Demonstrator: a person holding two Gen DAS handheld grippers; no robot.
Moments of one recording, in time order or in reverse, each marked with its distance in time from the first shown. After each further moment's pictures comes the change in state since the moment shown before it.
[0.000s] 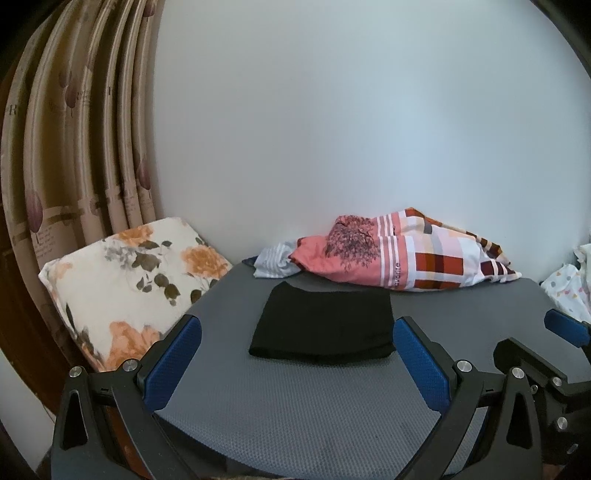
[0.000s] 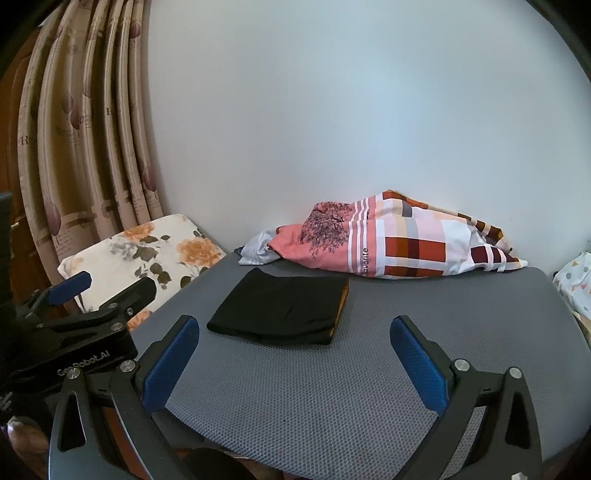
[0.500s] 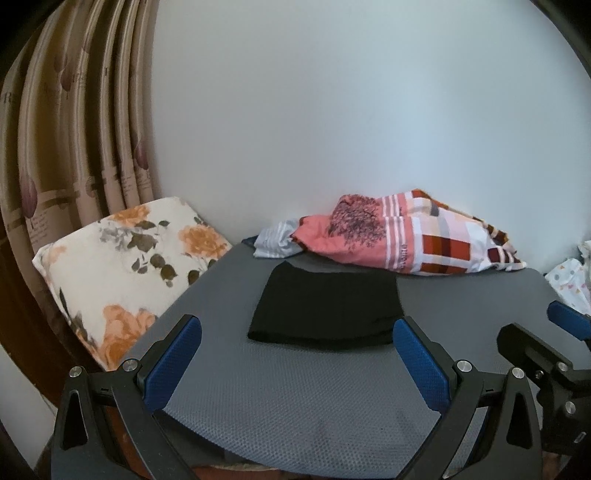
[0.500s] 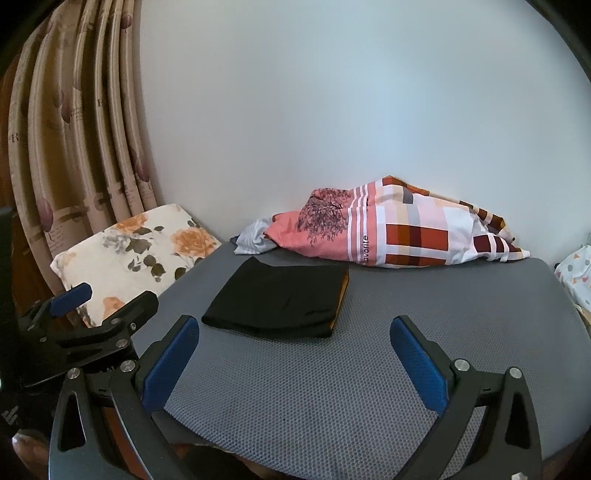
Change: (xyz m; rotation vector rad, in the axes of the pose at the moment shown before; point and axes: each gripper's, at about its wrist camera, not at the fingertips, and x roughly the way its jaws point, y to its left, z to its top) left arm 0.032 0.004 -0.009 -0.014 0.082 0.014; right arm 0.029 -0.001 0.002 0.005 0.055 -0.009
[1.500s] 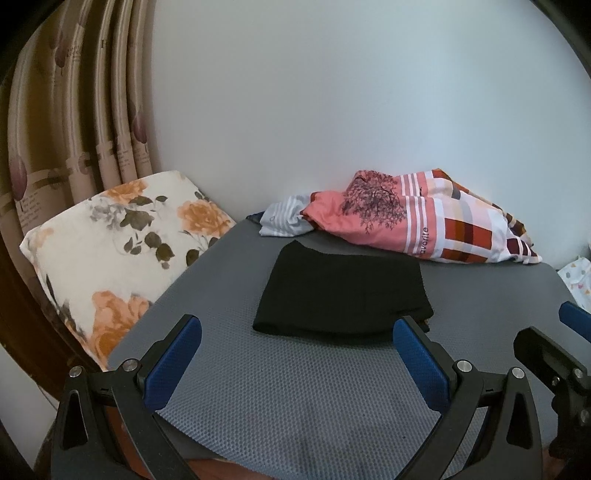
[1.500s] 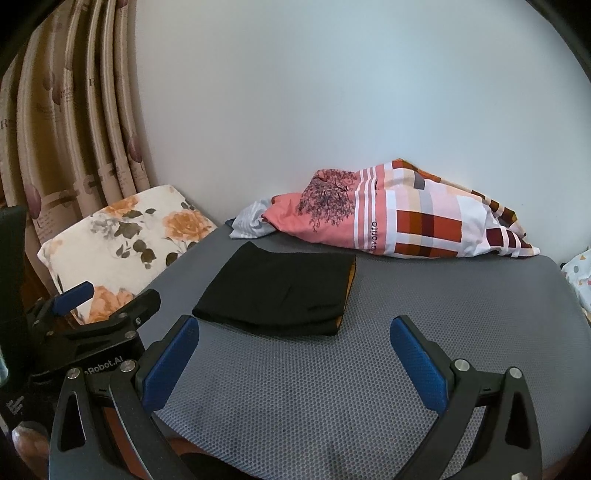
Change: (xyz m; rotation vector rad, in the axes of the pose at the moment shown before) left arm 0.064 0.021 -0.002 -0.024 0.087 0.006; right arm 0.053 0.009 0.006 -0.018 0.074 -0.016
